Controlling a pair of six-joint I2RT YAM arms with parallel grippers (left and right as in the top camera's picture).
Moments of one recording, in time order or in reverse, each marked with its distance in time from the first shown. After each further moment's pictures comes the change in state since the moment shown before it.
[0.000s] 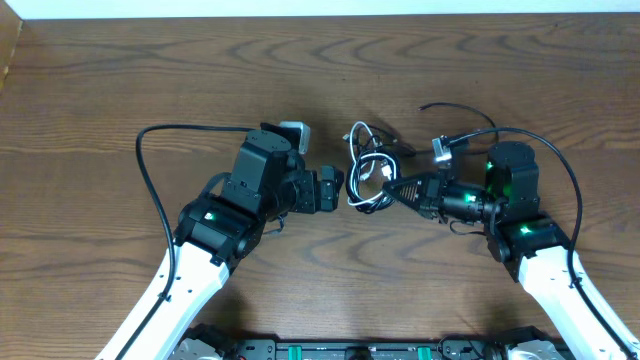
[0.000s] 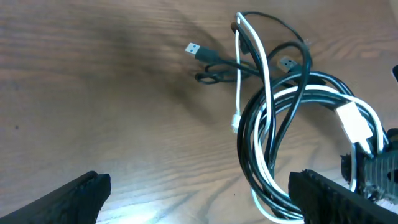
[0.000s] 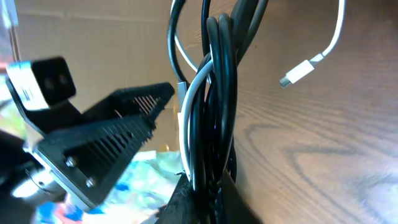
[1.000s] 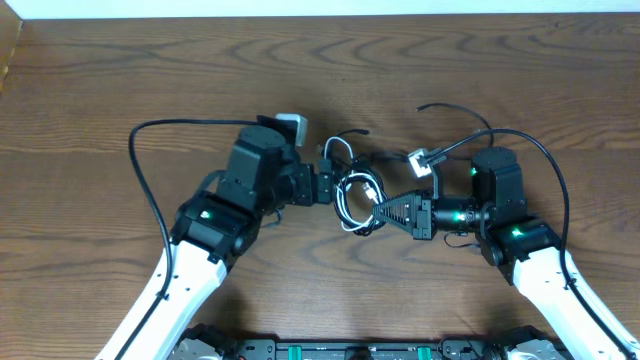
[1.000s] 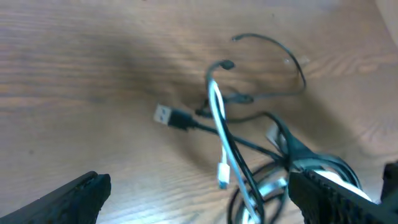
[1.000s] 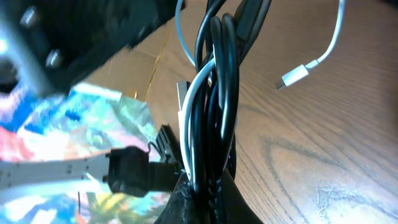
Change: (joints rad) left arm 0.042 0.000 0.000 0.056 0.000 0.041; right arm 0.069 0.000 0.000 -0.112 -0.076 -0.496
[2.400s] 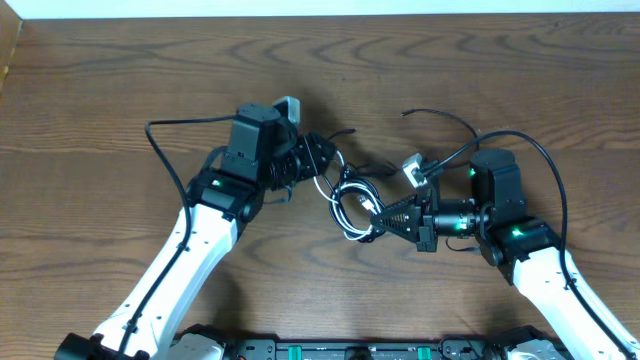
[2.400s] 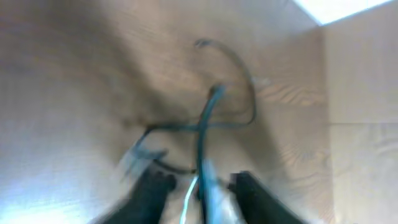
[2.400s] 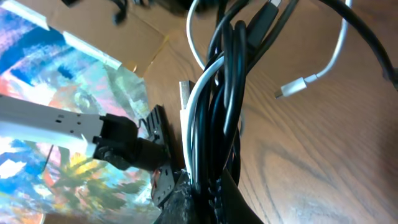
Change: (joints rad) left arm 0.082 0.176 -0.001 0.200 0.238 -0.318; right arm 0.000 0.000 0.000 -0.058 -0.060 -0.278
